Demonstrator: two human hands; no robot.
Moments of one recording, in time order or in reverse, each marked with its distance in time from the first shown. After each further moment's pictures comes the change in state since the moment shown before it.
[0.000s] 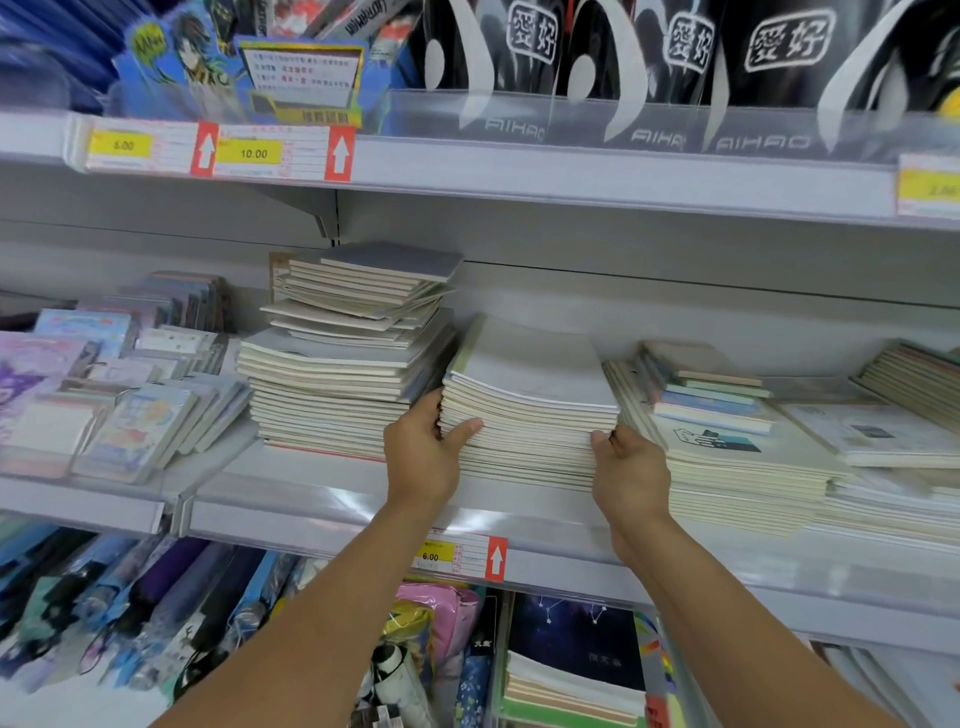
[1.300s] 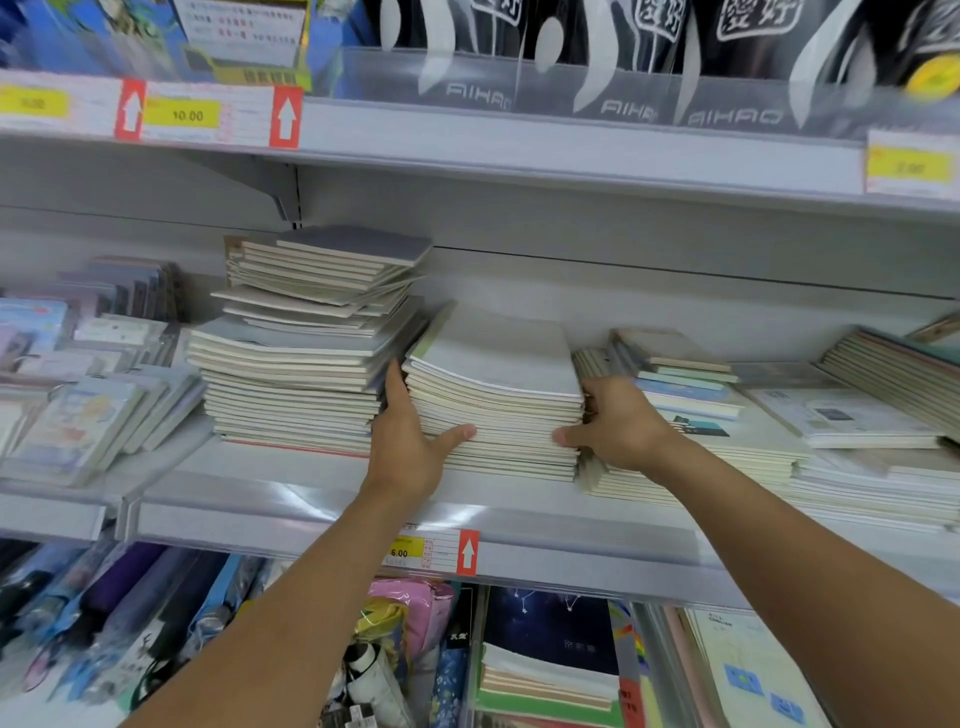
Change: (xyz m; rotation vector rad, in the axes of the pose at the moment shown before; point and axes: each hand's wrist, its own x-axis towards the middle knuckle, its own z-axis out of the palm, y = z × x) left_hand 0.002 0.003 0.007 0.152 -0.168 -0.140; right_hand 0.046 -0.039 -0.035 -0.526 -0.482 -0.211
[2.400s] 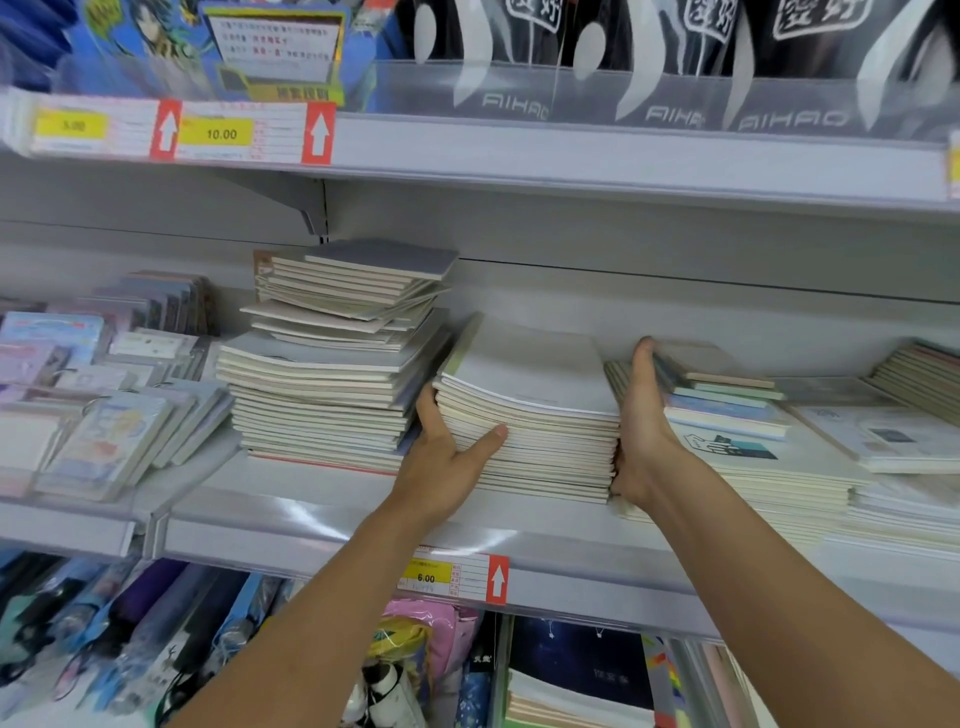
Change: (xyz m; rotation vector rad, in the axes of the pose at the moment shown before) left_hand -0.002 0.007 -0.004 -0.114 -0.223 -0.108; right_hand 0.016 -0.025 0.026 1.104 0.145 0.562
